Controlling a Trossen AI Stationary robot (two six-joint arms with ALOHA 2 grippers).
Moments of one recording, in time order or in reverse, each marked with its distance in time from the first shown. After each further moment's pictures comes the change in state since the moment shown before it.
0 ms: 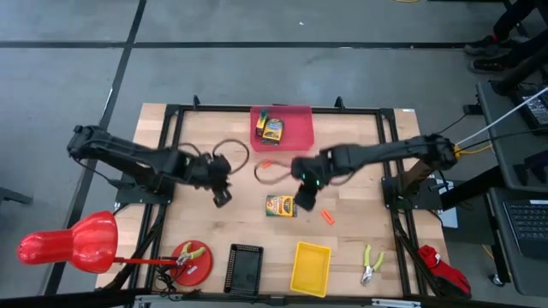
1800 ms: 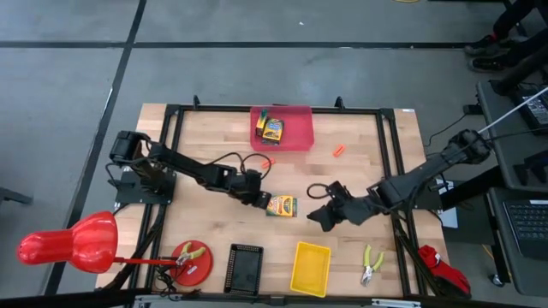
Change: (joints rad) left arm 0.118 0.486 -0.074 0.683 0.314 -0.592; right arm 0.444 -0.386 -0.530 0.712 0.430 0.841
